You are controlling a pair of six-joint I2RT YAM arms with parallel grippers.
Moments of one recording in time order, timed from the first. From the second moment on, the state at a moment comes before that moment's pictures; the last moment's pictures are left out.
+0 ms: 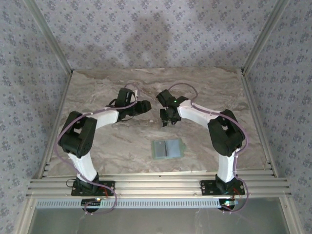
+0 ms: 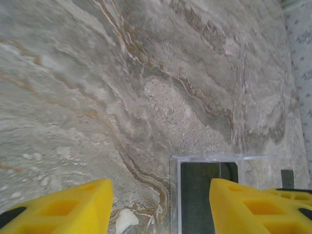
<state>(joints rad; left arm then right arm) -0.44 1.82 1.03 0.08 0.41 -0.67 0.66 1.90 1.38 -0.68 0.12 0.55</state>
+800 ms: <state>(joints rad) -0.55 1.92 1.04 0.15 0.50 -0.57 0.69 1.89 1.38 -0.73 0.14 0.53</state>
